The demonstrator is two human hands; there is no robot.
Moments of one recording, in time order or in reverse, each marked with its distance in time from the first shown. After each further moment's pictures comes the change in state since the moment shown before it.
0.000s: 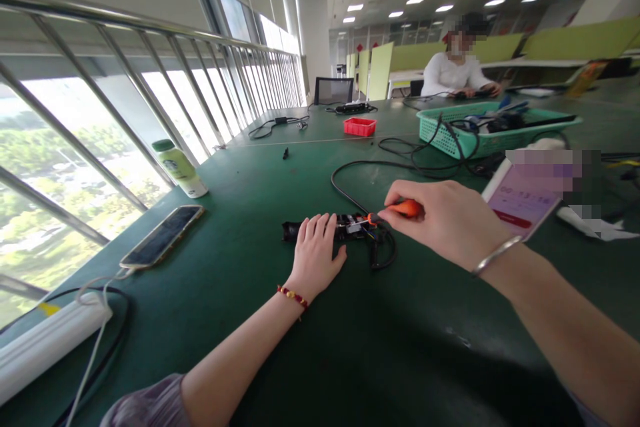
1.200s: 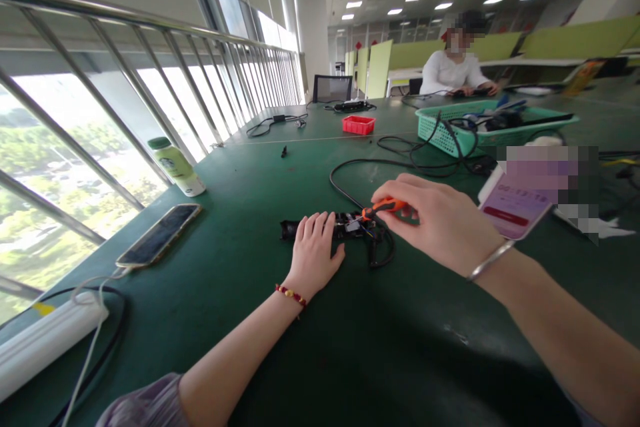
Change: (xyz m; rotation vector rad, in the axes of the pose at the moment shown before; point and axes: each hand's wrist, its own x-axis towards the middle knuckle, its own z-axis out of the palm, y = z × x) left_hand 0.000 0.000 0.000 0.013 -0.008 -0.001; right_hand -0.004 -0.002 0.005 0.039 0.009 -0.078
